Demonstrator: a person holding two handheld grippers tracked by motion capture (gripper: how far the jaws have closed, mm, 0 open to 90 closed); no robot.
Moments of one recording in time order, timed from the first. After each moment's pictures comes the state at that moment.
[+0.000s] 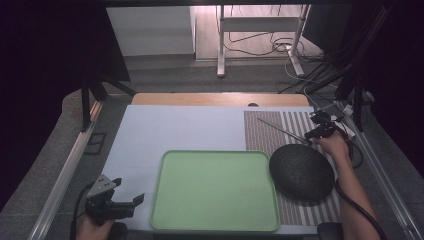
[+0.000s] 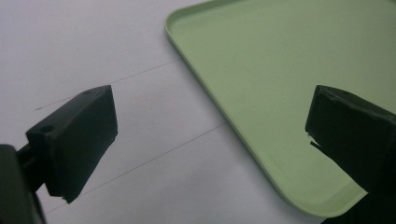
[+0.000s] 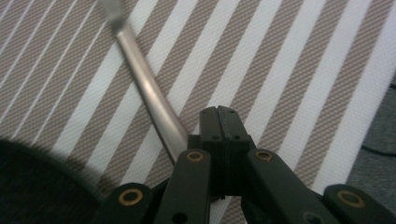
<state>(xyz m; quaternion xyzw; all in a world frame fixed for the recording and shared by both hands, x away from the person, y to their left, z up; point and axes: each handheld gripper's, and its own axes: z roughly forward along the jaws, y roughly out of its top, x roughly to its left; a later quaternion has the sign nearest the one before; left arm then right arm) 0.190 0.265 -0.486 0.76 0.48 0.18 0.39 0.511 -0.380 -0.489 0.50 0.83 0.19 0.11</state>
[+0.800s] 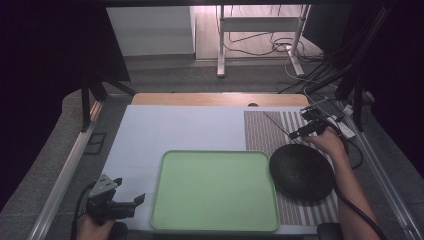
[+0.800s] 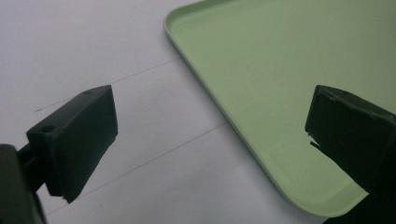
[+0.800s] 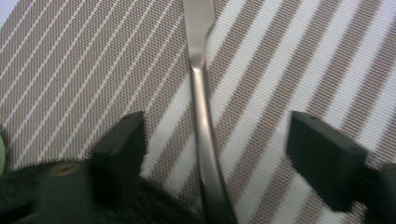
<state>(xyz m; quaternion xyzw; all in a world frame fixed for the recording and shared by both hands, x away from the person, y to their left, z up) 0.191 0.263 -0.485 0.77 0.48 0.18 0.38 0.507 -0.343 -0.471 0.50 0.84 0.20 0.09</state>
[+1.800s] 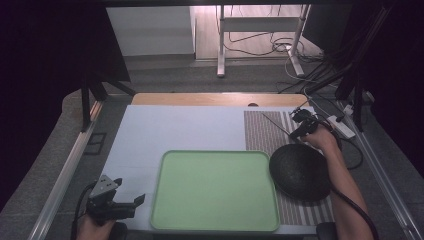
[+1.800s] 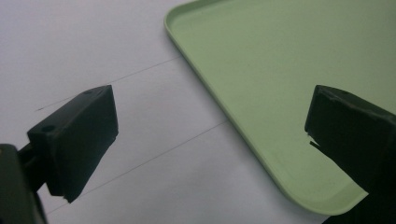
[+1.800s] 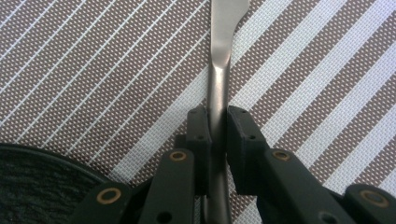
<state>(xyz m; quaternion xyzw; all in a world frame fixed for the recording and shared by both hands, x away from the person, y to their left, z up) 0.190 0.262 -0.486 0.77 0.48 0.18 0.38 0.525 -0.326 -0.486 0.39 0.90 0.14 0.09</state>
